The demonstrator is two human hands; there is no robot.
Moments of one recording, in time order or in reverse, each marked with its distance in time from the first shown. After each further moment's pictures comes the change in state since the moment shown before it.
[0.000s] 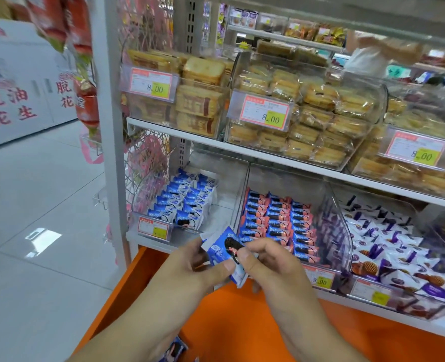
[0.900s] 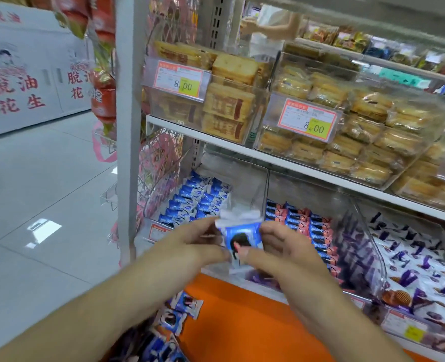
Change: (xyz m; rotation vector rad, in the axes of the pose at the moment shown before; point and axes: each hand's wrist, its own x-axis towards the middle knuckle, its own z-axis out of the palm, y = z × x) left_hand 0.044 0.023 -0.059 0.154 -0.008 0.054; right_hand 0.058 -0.026 0.015 -0.113 -0.177 -0.028
